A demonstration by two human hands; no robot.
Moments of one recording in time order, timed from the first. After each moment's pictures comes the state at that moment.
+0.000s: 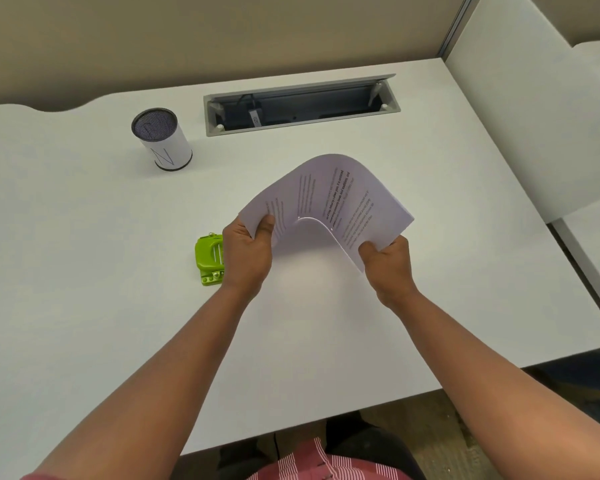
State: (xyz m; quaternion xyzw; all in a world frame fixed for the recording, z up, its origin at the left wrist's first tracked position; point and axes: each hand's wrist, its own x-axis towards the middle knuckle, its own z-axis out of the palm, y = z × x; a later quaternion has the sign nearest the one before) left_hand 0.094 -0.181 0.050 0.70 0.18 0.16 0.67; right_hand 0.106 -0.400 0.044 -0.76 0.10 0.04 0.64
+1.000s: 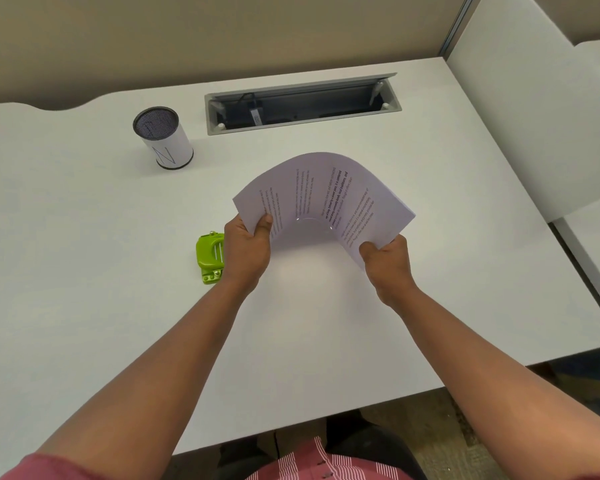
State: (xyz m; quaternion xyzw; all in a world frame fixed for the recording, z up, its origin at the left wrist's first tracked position) left_hand 0.104 -0.173 0.036 0.74 0.22 0.11 0.63; right_hand 0.109 -0.399 0.040 -0.76 0.13 0.07 0.63
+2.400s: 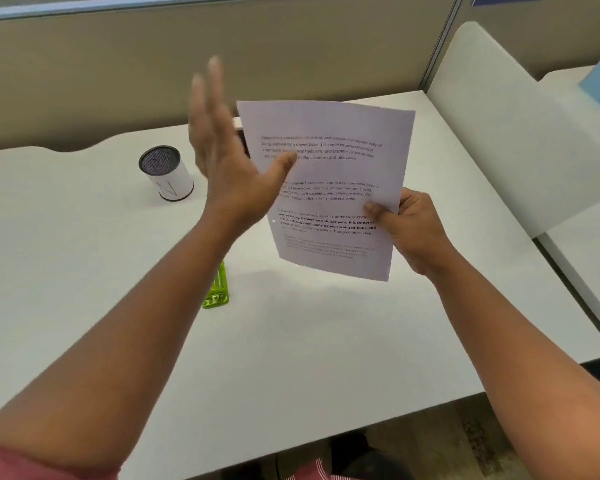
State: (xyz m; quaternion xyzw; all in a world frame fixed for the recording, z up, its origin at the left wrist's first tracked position) left_hand 0.155 -0.173 0.194 0.87 0.00 0.26 0.41; right_hand 0.156 -0.435 0.137 -0.71 -0.05 0.07 0.70
